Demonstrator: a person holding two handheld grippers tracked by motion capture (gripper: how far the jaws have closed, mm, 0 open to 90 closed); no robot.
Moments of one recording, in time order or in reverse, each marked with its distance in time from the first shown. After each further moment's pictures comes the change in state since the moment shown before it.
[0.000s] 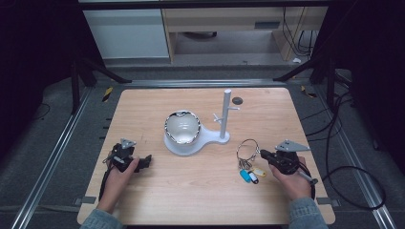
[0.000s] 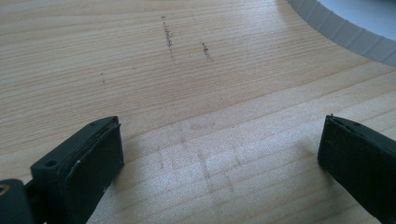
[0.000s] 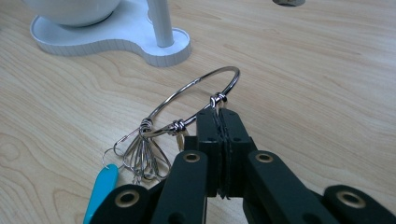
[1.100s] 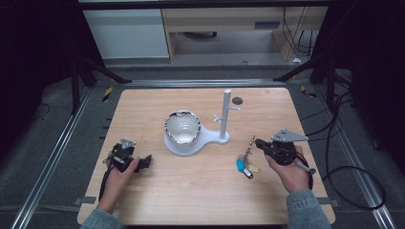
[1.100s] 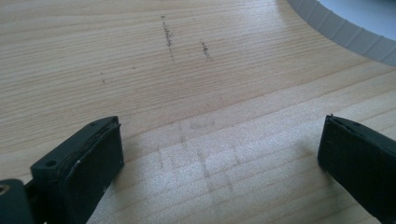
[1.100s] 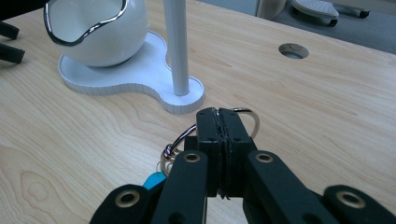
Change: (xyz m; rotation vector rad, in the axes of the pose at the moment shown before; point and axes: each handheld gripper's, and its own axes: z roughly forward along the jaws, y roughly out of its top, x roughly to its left) left arm 0.000 0.000 0.000 0.000 0.000 -0.001; right arm 0.012 0.044 -0.007 -0.059 0.020 -0.062
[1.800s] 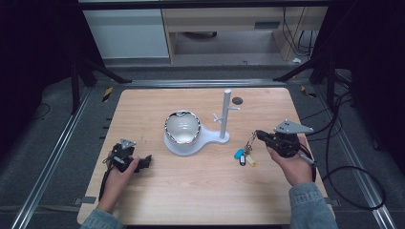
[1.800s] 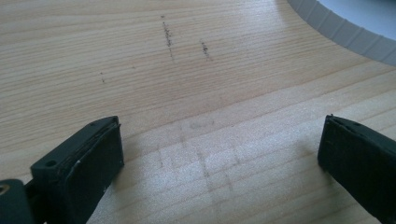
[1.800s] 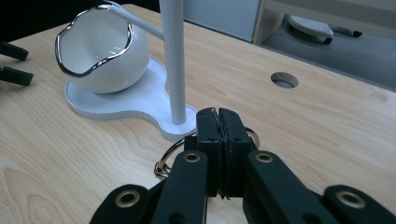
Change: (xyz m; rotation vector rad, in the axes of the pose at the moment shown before) left arm 0.000 0.000 0.000 0.000 0.000 0.000; right arm -0.004 0.031 -0.012 -0.043 -0.001 -0.024
